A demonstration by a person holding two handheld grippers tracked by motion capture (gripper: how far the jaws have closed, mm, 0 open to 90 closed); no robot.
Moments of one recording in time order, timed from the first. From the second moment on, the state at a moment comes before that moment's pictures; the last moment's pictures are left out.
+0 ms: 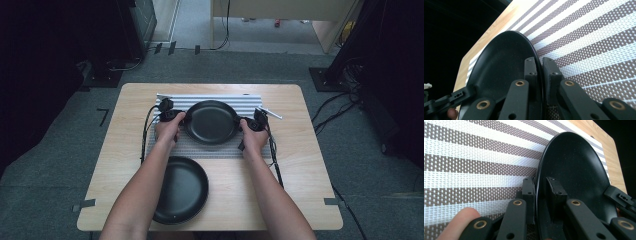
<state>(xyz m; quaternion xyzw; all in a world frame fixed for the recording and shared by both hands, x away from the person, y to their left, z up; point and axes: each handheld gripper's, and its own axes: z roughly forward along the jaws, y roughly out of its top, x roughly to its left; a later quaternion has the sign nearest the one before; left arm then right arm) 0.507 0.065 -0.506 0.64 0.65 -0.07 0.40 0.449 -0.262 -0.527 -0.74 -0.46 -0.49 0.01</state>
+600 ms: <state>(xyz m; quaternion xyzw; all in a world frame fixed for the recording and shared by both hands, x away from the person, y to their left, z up) 0.481 0.078 -0.477 0.67 0.60 -0.02 0.43 0.424 -0.276 -0.512 -0.72 -0.45 -0.52 -0.01</state>
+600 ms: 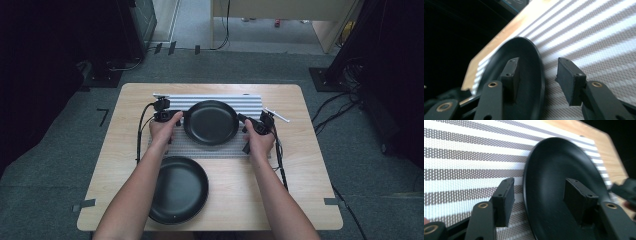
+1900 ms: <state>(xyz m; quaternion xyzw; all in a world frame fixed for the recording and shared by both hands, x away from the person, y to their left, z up) 0.323 0.172 -0.451 0.69 0.53 0.03 0.49 0.277 -0.360 -0.495 -0.63 -0.55 -0.54 -0.07</state>
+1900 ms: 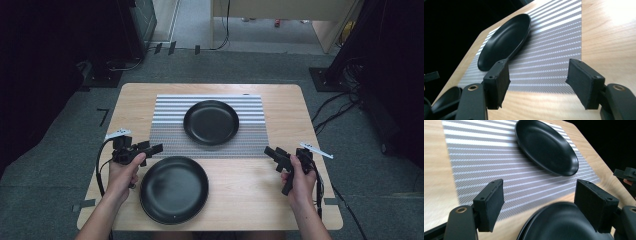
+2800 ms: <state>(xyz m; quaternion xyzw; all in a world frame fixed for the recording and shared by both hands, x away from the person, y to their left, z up) 0.246 0.240 -0.478 0.67 0.57 0.09 0.48 0.189 -0.435 -0.502 -0.62 -0.60 -0.48 -0.14</state>
